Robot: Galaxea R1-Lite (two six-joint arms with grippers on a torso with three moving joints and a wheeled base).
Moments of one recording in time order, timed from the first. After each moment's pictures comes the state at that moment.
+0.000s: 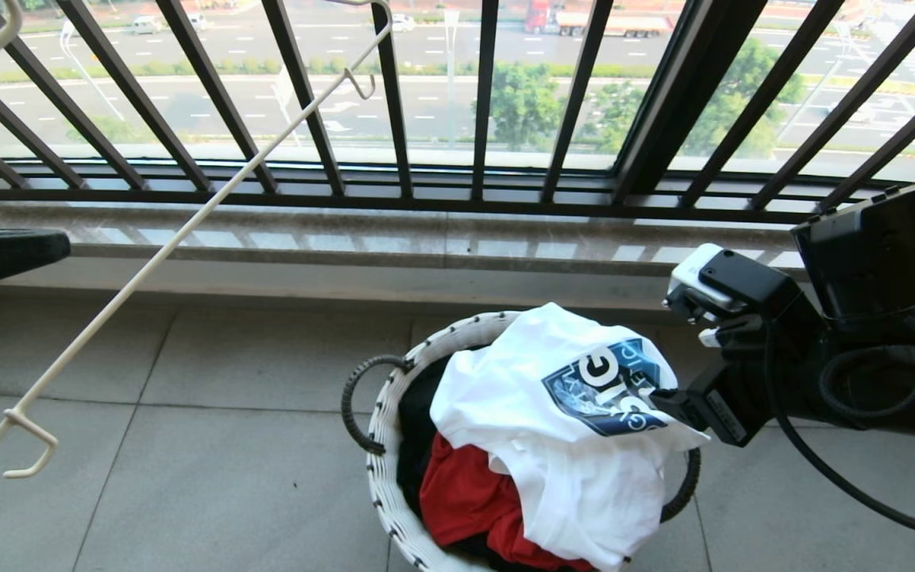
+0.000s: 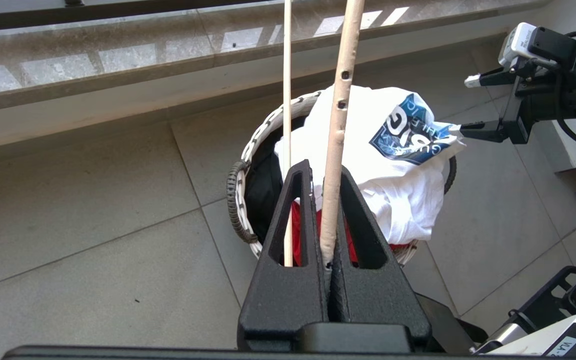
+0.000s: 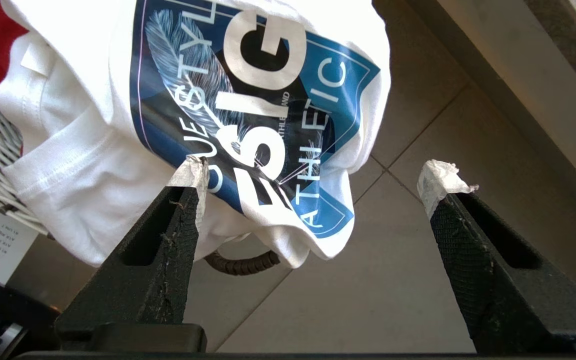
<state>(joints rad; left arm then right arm) -0.37 0.90 -1.13 0.30 -0.23 -0.05 0.54 1.46 -1.04 0.20 -0.27 -0.31</state>
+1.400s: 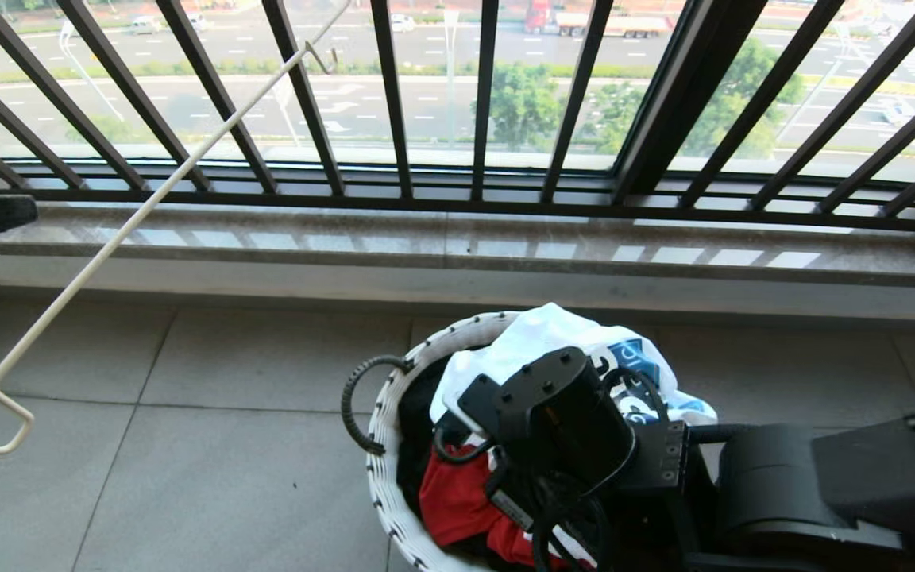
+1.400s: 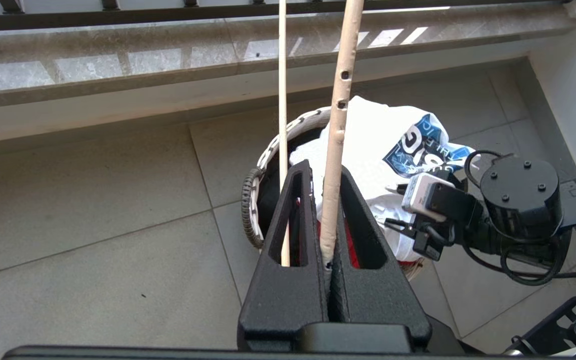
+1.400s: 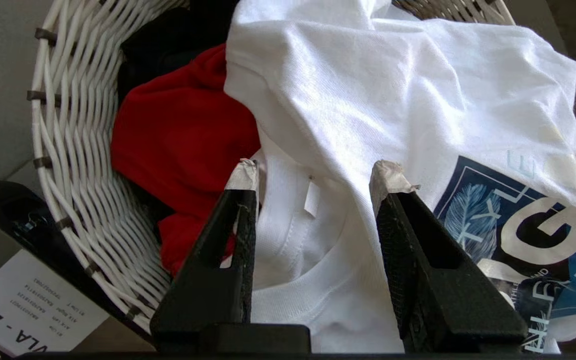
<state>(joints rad) -0.37 0.91 -1.19 0.34 -0.16 -0.09 0.98 1.84 -1.02 -0.18 -0.59 -0.26</state>
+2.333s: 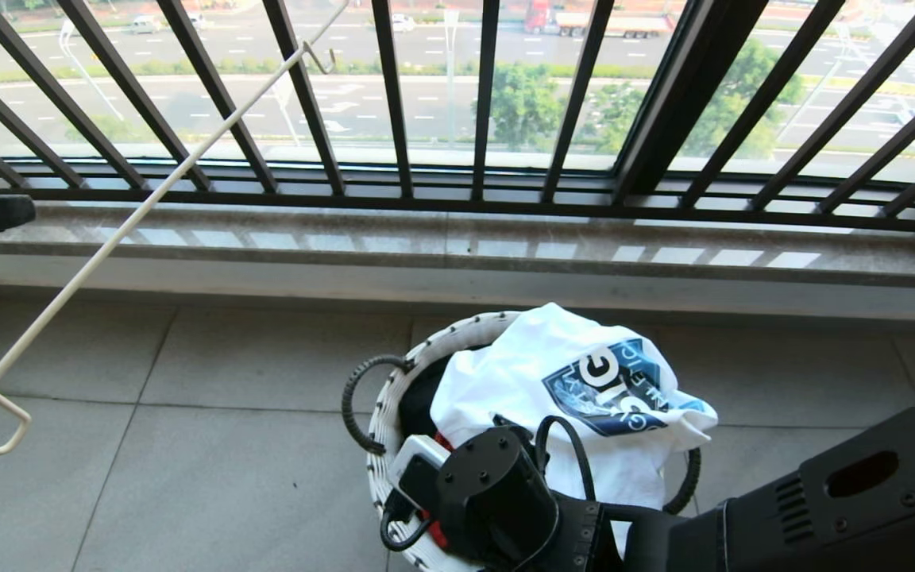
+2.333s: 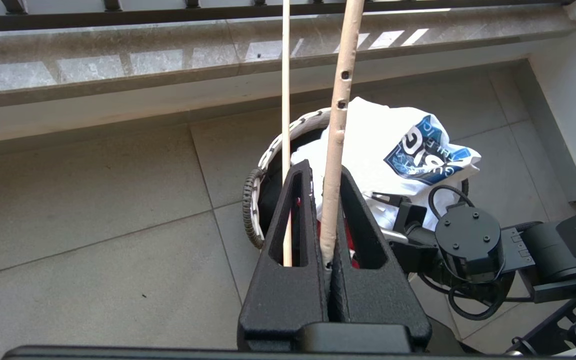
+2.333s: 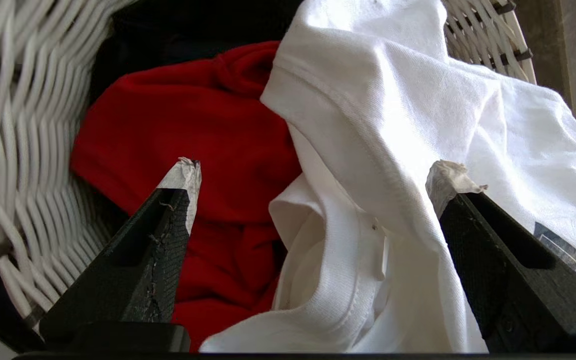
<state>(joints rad) -0.37 0.91 -1.19 0.34 -0.16 -0.09 1.03 2.05 -0.94 -0.55 -0.71 -0.52</state>
